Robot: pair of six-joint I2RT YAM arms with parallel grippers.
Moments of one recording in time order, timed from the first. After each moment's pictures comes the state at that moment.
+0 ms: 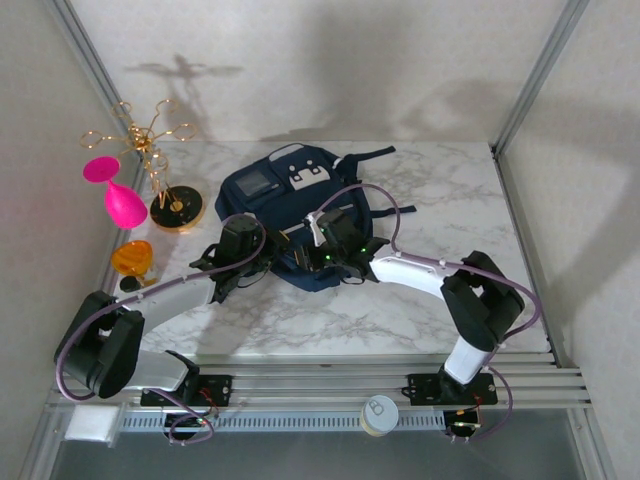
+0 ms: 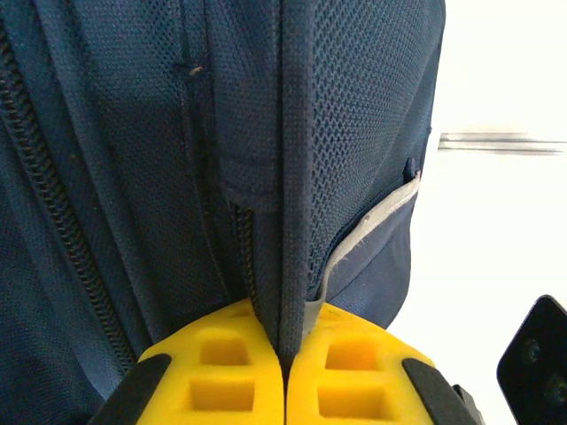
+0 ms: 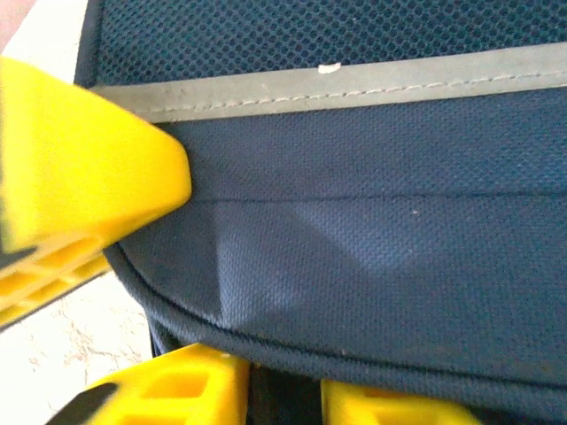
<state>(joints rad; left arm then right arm) -0.48 1.36 0.65 0.16 0.14 -1.29 0.83 1.71 1.05 -0.07 -0.15 0.37</state>
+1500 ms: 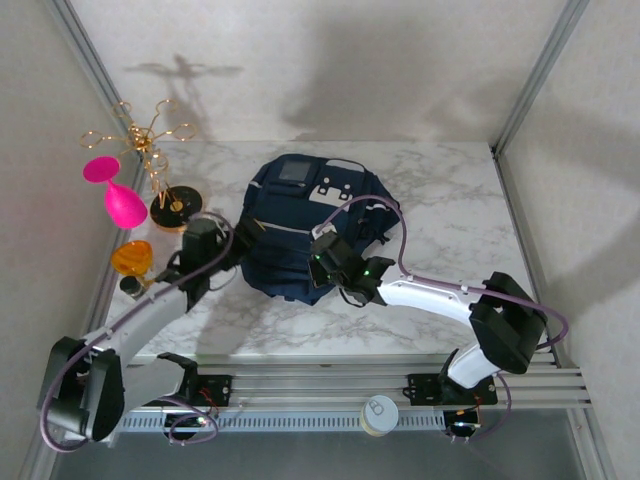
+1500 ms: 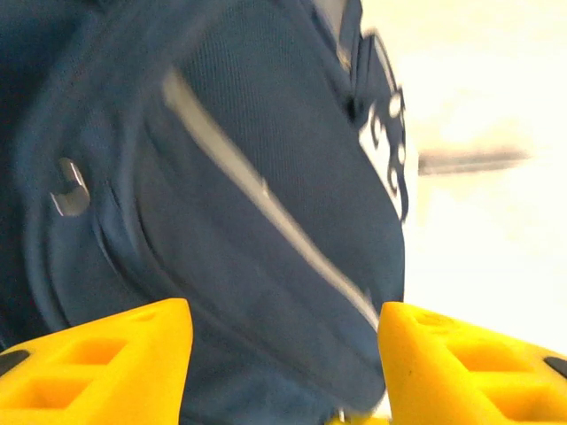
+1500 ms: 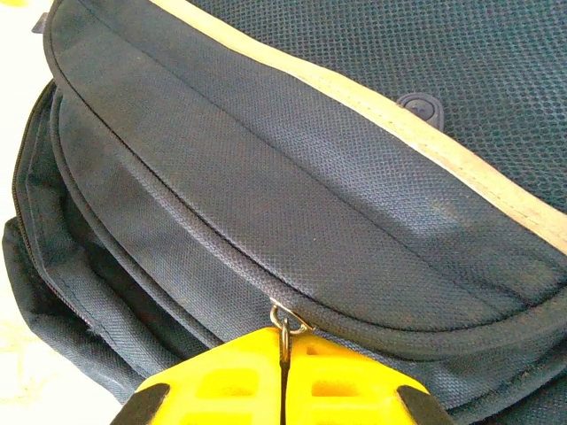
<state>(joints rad) -0.32 1.12 0.53 0.12 0.24 -1.16 0.99 1.54 0.96 -0.19 0.23 0.45</state>
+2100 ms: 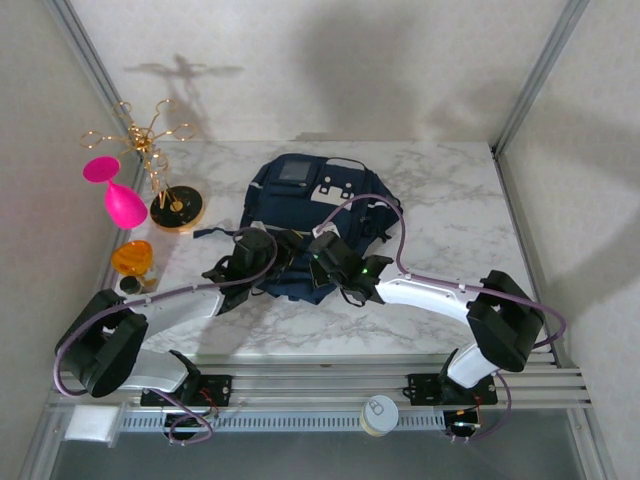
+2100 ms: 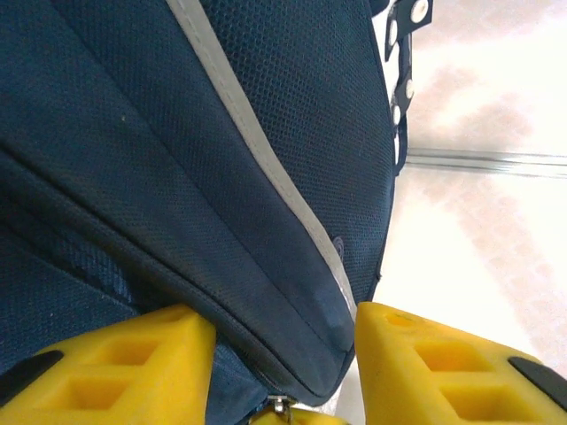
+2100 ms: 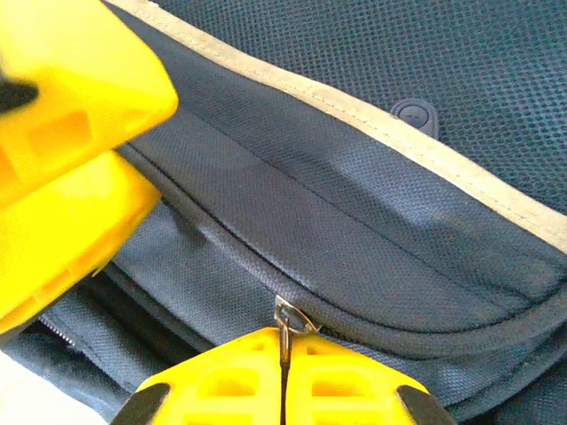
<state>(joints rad) -0.64 1.36 0.60 0.31 -0.04 -1.47 0.99 1.55 0.98 -0.23 0.29 0.46</state>
